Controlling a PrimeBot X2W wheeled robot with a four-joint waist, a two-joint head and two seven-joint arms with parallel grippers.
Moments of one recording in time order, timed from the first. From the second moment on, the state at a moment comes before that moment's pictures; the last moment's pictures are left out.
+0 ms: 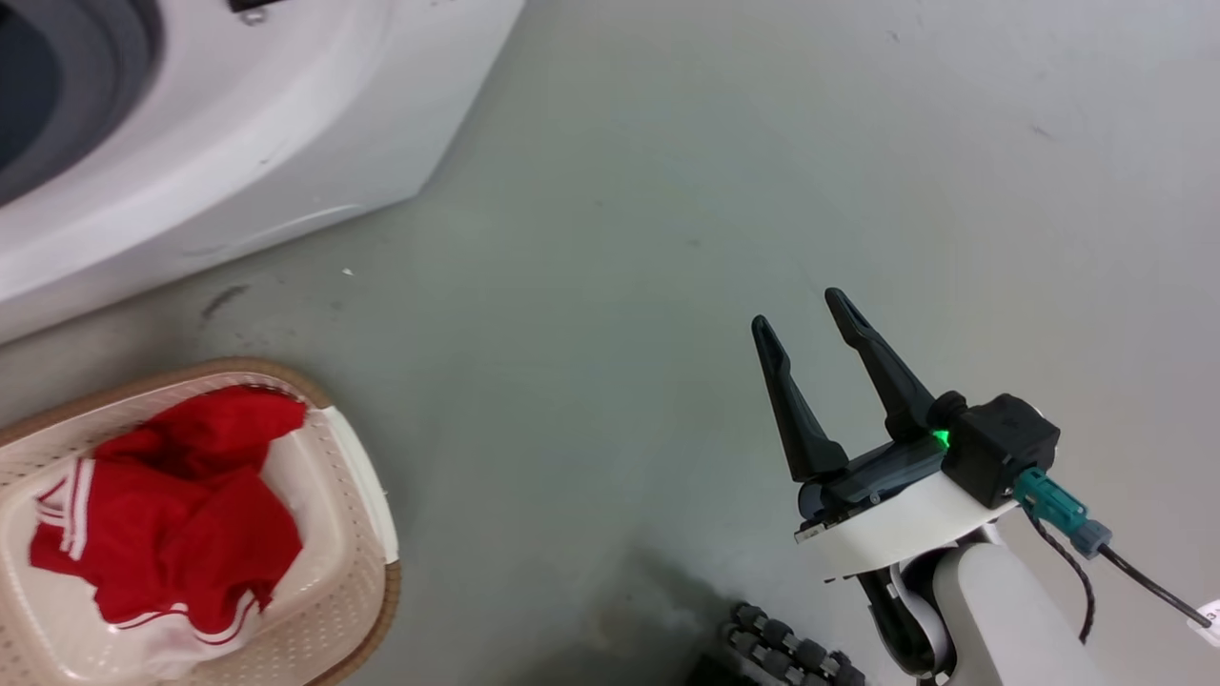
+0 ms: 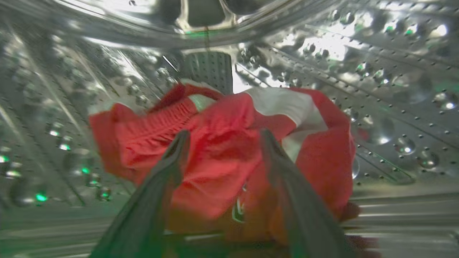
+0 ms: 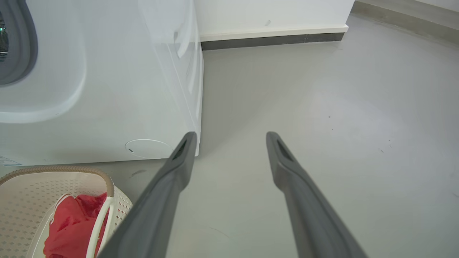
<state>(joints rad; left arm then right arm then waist) -1.44 0.54 0.01 1.14 -0.19 -0.08 0.21 -0.27 -0.05 0.30 0.13 0.24 0.13 -0.26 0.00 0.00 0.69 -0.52</state>
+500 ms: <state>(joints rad) -1.59 0.50 -0.05 1.12 -0.18 -0.03 0.55 -0.25 -0.05 0.32 0.09 0.26 0.13 -0.26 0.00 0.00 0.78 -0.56</state>
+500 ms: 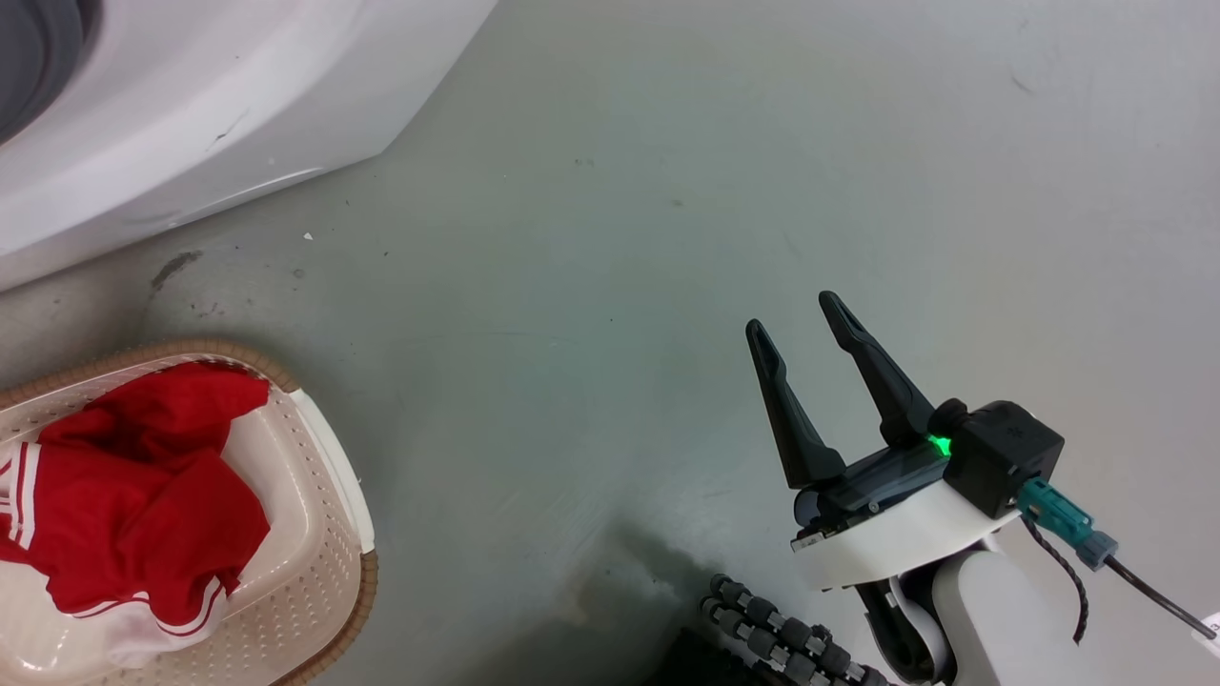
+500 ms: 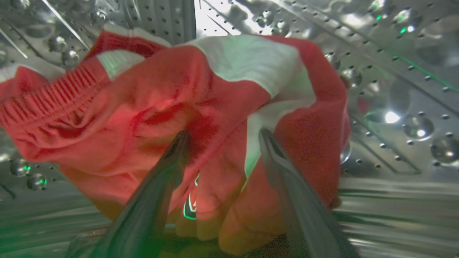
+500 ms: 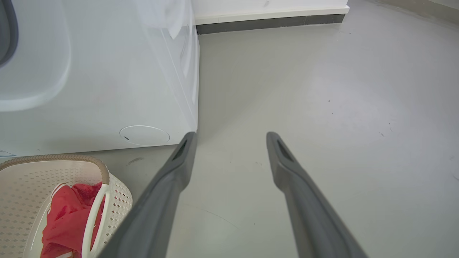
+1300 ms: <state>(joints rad) -1.45 0.56 -0.08 0.89 -0.16 0.05 0.24 -0.28 -0.05 0.34 0.10 0.27 0.13 -0.26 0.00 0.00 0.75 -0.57</state>
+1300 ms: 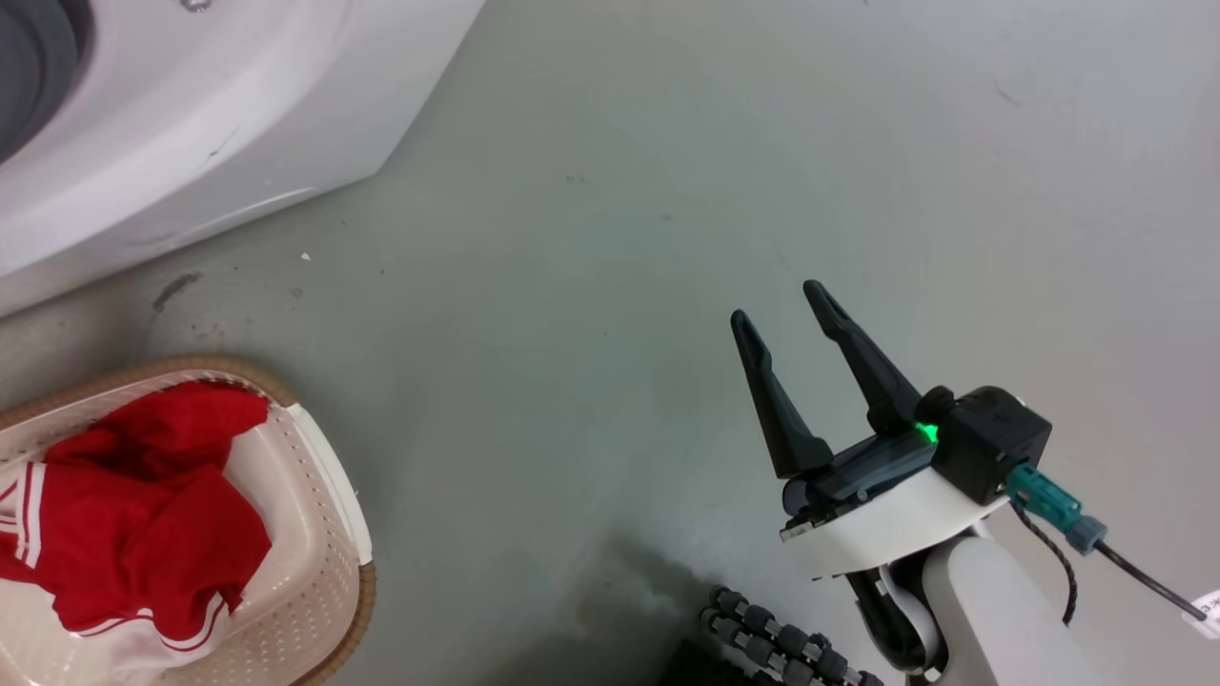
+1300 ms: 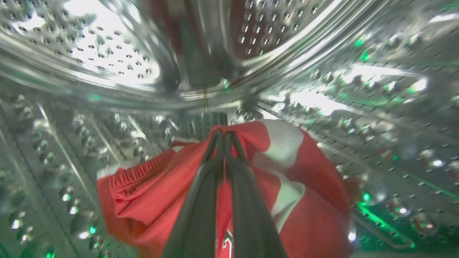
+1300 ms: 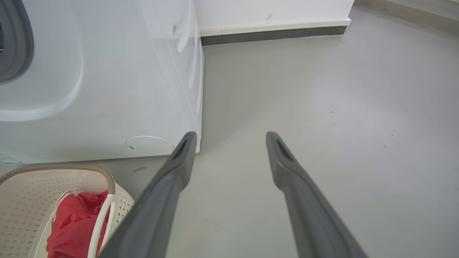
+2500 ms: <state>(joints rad) -0.57 0.31 0.03 0.42 -0.23 0.02 -0.26 -0.14 -0.05 0.21 0.17 0.10 0.13 -0.23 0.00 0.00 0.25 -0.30</state>
